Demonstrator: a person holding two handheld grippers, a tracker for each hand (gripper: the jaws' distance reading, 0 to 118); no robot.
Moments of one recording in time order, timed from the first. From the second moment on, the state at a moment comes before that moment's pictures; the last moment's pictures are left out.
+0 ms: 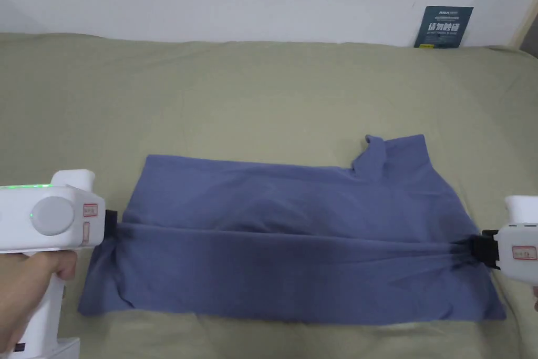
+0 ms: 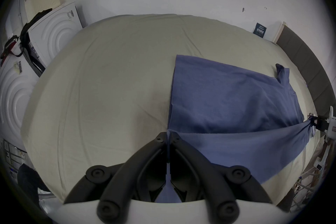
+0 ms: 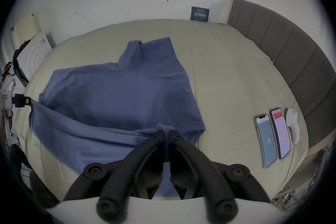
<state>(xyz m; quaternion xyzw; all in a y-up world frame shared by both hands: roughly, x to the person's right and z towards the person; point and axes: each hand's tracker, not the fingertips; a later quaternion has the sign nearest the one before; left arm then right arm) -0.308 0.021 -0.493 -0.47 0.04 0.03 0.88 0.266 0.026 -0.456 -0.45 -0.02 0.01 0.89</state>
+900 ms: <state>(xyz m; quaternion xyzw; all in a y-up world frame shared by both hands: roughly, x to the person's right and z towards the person) -0.334 -0.020 -0.407 -0.50 0.01 0.09 0.86 0.264 0.004 -0.333 -0.46 -0.02 -0.06 0.89</state>
